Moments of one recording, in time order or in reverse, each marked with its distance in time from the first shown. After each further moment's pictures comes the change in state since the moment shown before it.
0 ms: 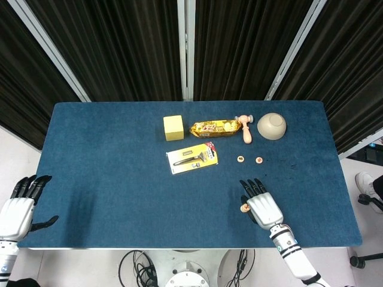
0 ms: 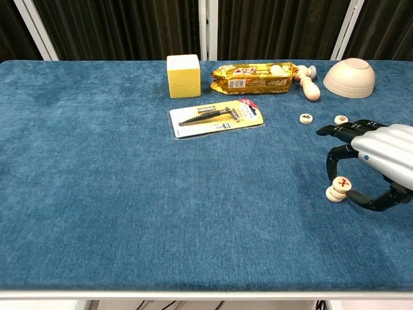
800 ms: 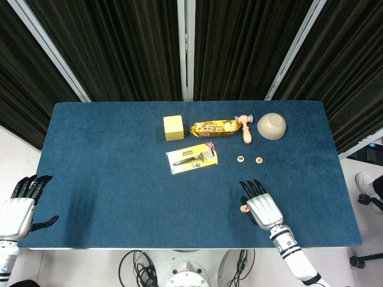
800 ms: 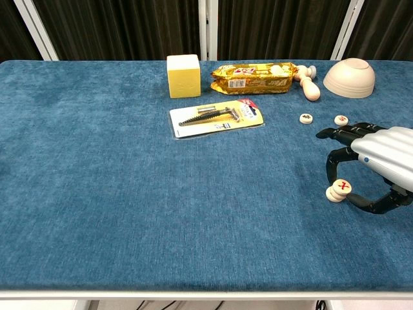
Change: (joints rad) left arm -0.001 0.001 0.001 -0.002 0.000 -0.002 -0.002; right arm -0.003 0.007 0.001 -0.013 0.005 -0.018 0.004
